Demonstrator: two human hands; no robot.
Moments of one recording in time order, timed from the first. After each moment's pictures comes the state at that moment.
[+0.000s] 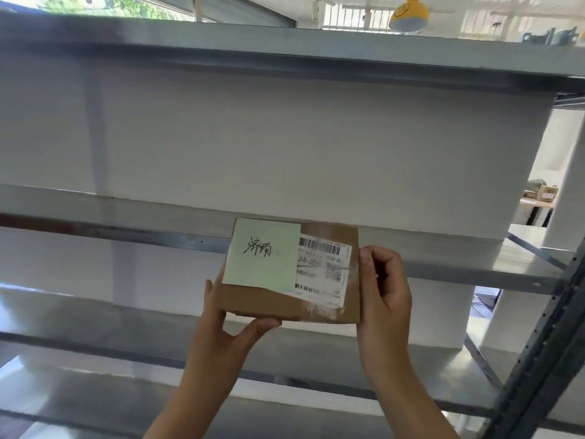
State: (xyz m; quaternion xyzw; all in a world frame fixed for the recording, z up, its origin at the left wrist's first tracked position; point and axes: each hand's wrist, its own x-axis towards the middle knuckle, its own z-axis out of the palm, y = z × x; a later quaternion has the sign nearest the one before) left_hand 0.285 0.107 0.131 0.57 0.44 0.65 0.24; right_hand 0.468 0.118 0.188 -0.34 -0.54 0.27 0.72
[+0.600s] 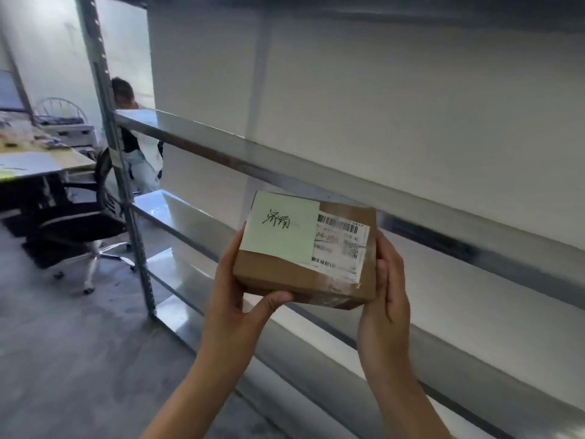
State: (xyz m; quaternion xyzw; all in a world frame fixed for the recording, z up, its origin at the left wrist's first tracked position) left_hand 0.199 0.018 0.098 0.45 0.48 0.74 0.14; right_hand 0.353 0.090 0.130 -0.25 -0.66 0.40 0.59
